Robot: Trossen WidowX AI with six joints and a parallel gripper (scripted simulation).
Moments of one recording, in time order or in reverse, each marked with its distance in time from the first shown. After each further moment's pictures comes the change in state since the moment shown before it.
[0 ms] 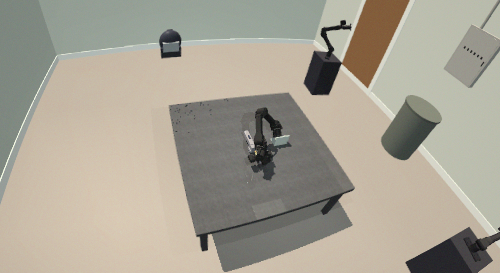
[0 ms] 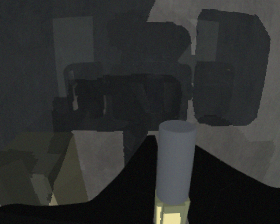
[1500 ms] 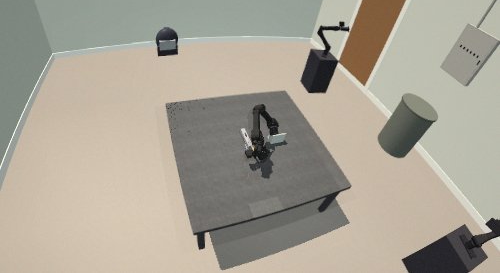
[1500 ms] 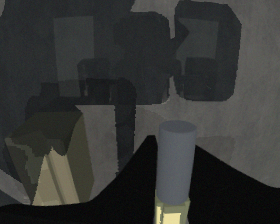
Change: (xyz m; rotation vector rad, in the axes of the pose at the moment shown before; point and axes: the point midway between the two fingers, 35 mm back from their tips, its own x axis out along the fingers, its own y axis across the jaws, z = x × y) arm -0.023 0.000 -0.005 -0.001 0.000 0.001
